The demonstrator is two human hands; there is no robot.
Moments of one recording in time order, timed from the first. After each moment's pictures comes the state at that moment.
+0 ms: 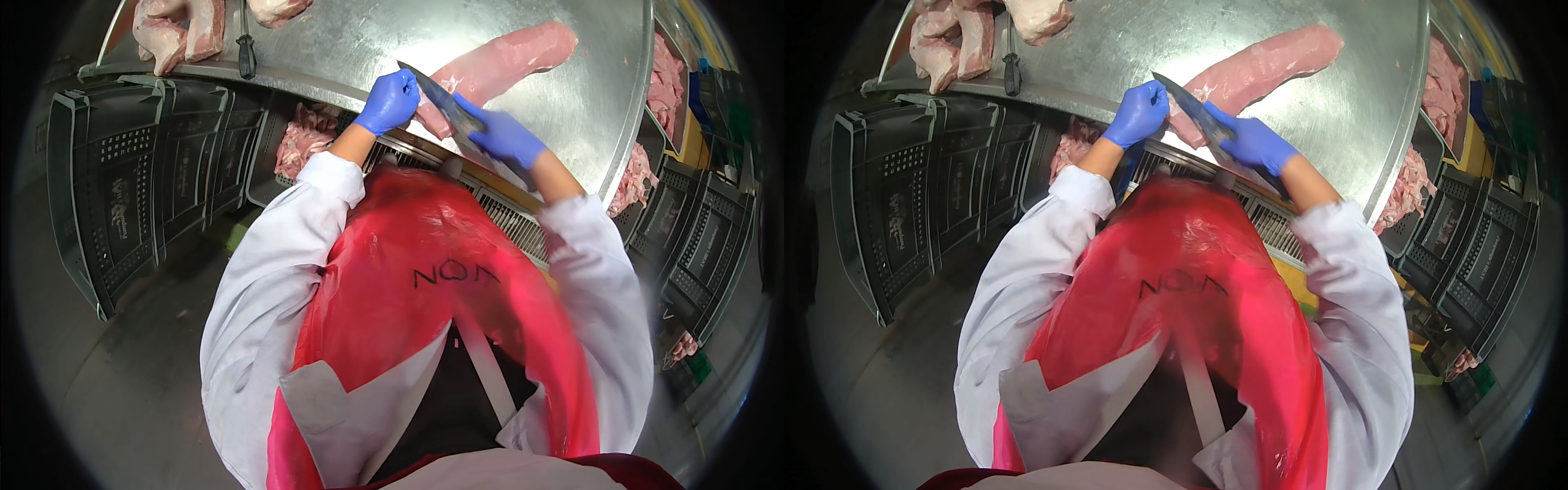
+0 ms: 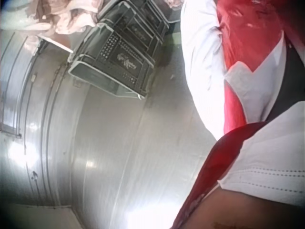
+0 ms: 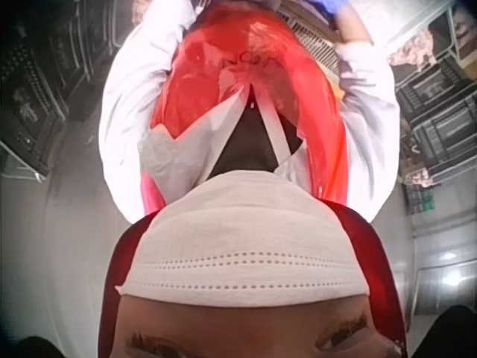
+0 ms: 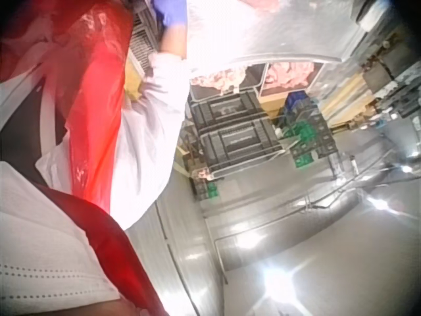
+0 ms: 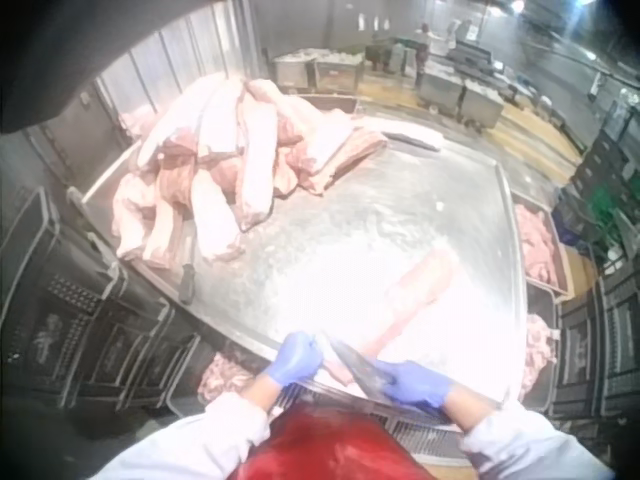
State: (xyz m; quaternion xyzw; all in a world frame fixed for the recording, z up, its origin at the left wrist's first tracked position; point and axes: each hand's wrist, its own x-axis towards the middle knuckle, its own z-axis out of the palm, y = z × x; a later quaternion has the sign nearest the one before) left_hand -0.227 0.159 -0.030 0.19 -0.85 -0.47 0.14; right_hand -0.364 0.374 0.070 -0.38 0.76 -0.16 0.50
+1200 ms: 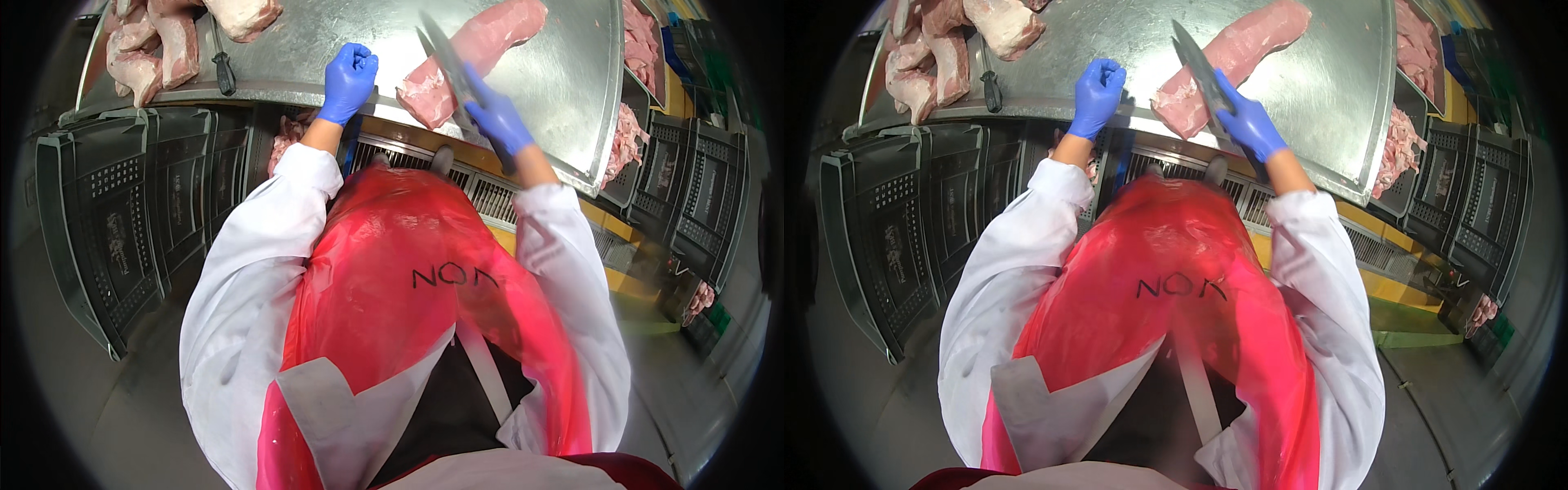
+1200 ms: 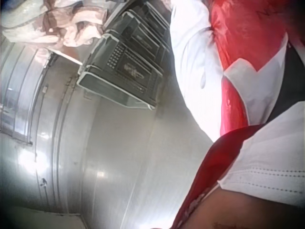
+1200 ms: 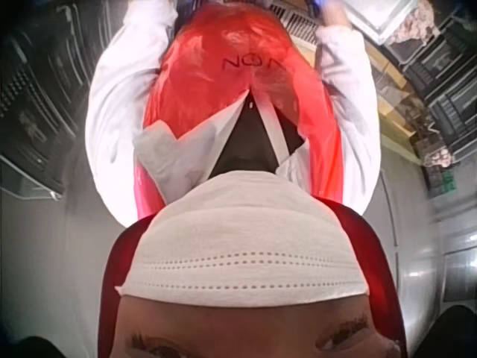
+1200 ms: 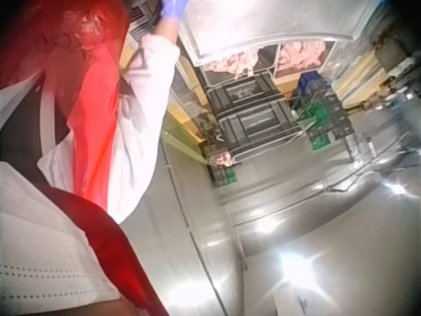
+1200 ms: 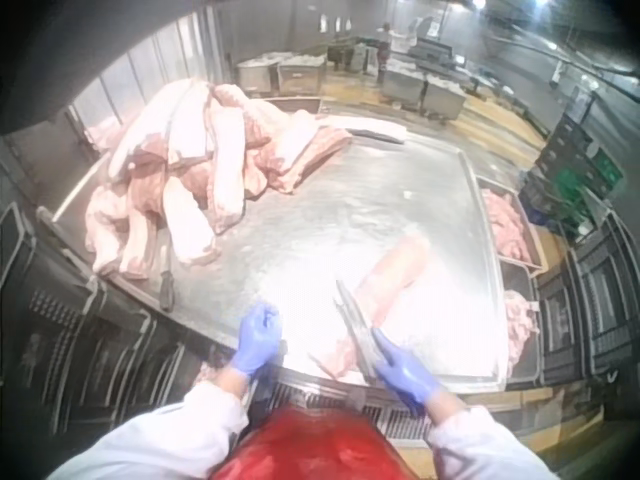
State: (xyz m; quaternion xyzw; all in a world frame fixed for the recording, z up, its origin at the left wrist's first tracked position) left_hand -0.218 0.123 -0.012 0.22 -0.79 -0.50 0.28; right_hand -0.337 0.394 0.046 -0.21 0.83 -0.34 0.39
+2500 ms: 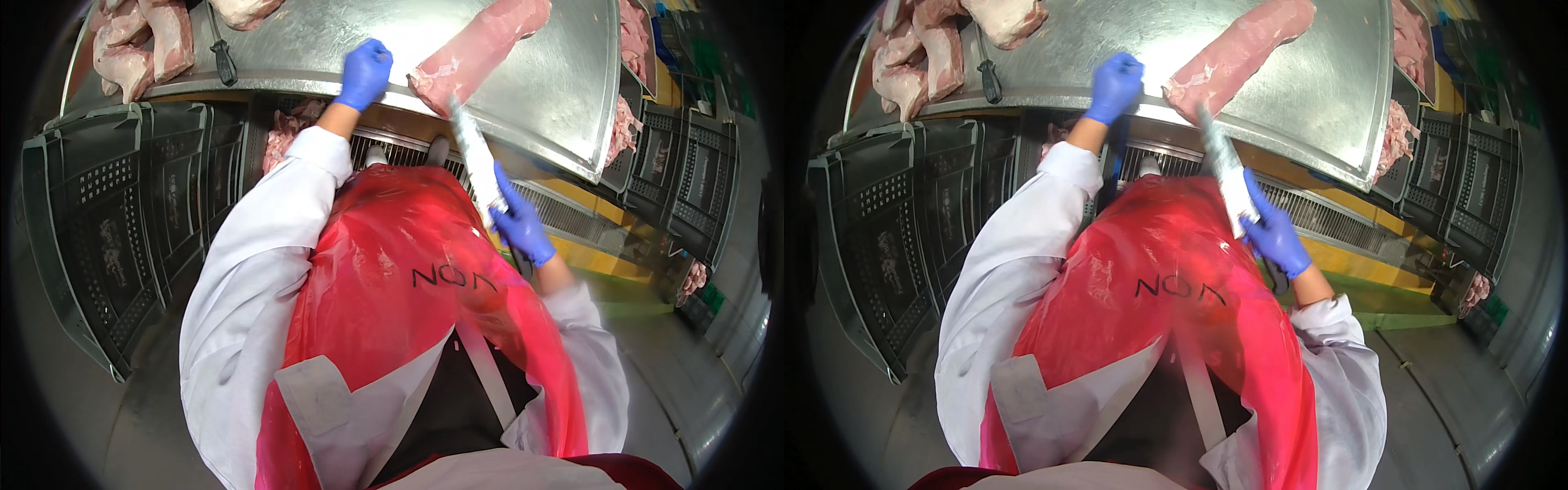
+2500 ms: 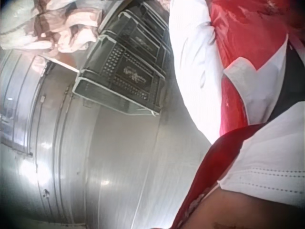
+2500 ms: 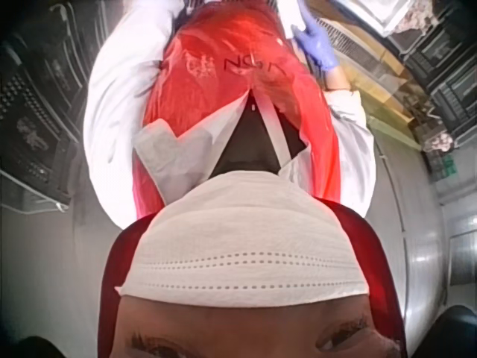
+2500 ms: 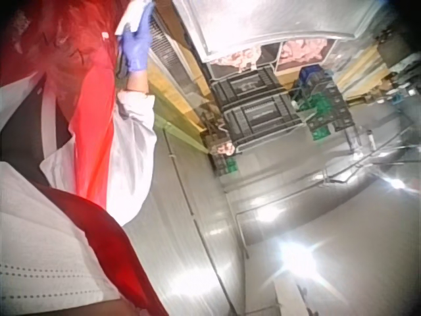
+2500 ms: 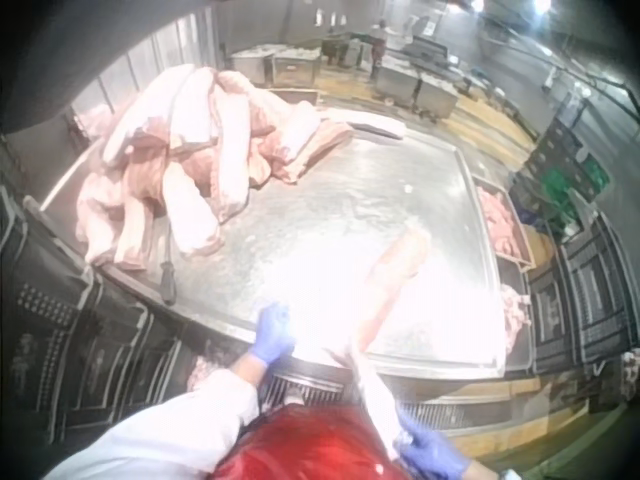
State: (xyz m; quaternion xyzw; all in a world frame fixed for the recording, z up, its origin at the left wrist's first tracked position) left_hand -0.216 0.114 -0.057 0.23 -0.80 -0.52 0.20; right_hand -0.168 0.472 0.124 -0.07 0.79 -0.39 0.47
